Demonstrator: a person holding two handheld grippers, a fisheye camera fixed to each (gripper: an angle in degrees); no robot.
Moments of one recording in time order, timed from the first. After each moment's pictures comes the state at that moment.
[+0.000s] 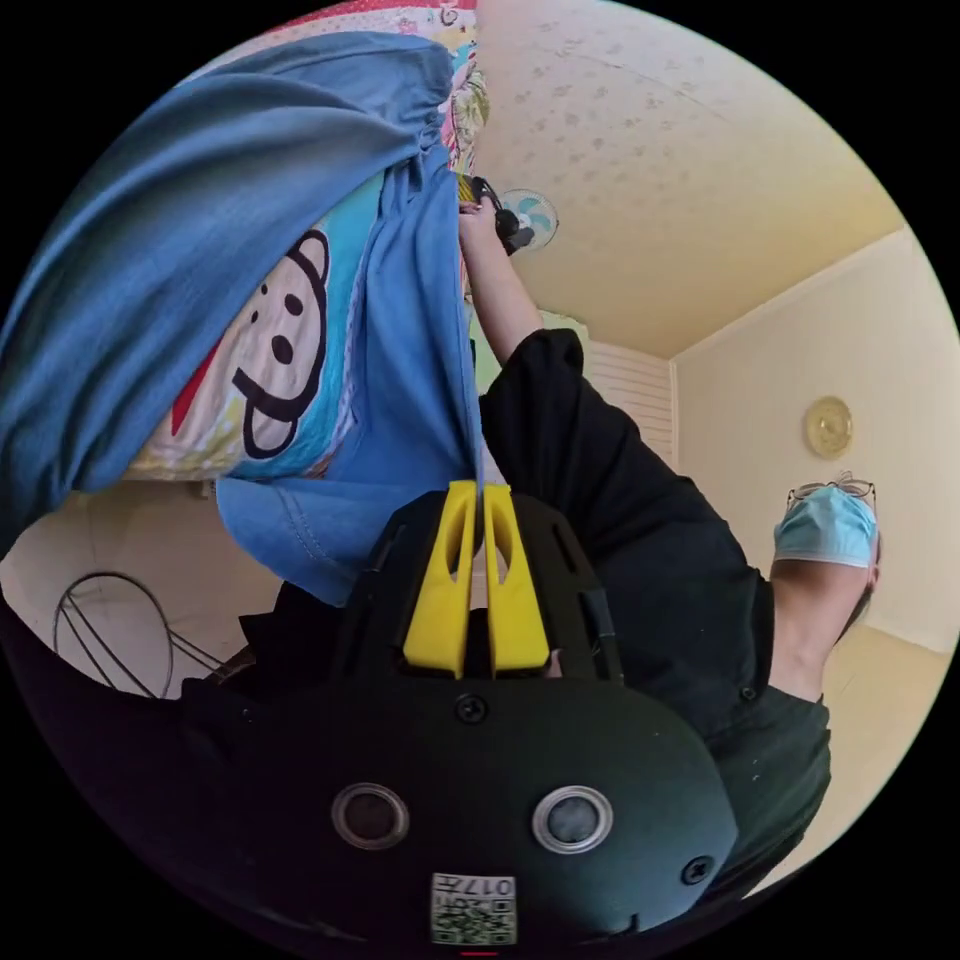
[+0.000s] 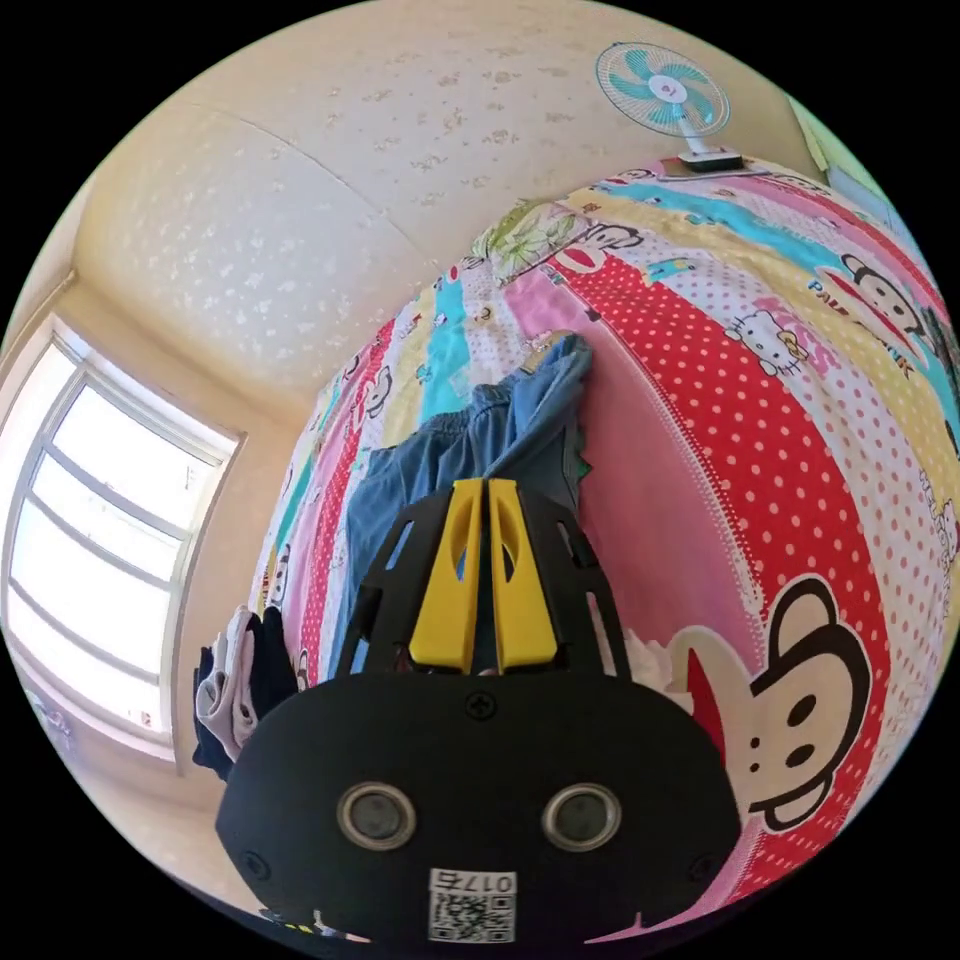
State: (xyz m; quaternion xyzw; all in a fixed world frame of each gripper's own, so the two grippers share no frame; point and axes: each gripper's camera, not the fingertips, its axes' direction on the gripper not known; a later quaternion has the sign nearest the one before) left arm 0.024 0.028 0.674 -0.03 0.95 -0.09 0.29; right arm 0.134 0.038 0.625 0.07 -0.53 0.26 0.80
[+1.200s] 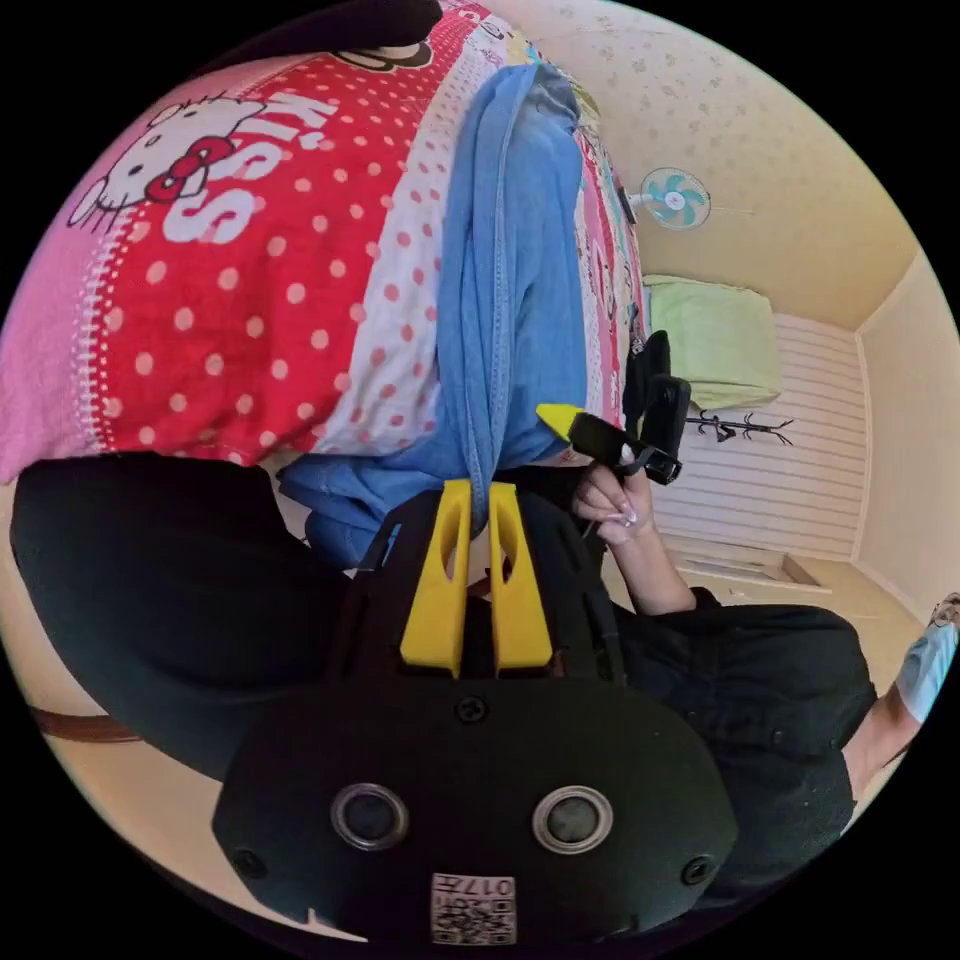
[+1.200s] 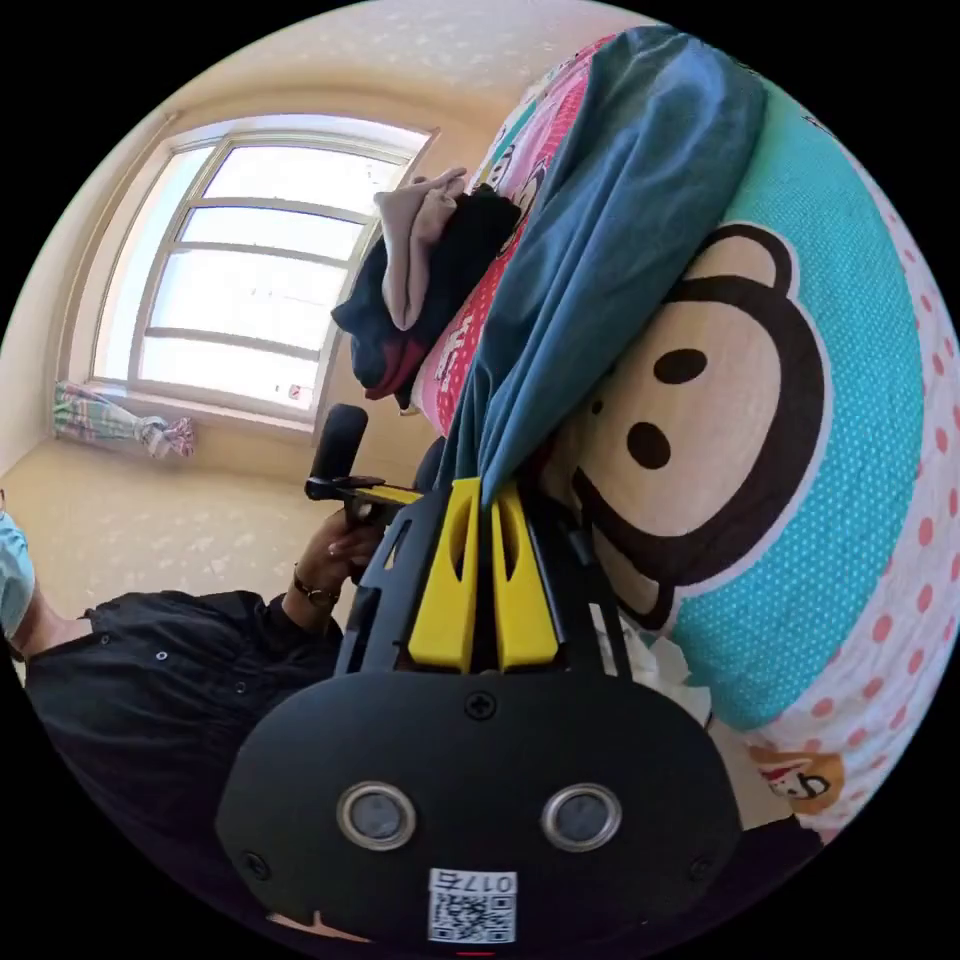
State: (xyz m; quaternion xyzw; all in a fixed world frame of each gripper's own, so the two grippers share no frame) left arm 0.033 -0.015 0.722 -0.07 0.81 -0.04 0.58; right arm -0.045 0.391 0.460 -0.09 -0.76 -0.09 0.64
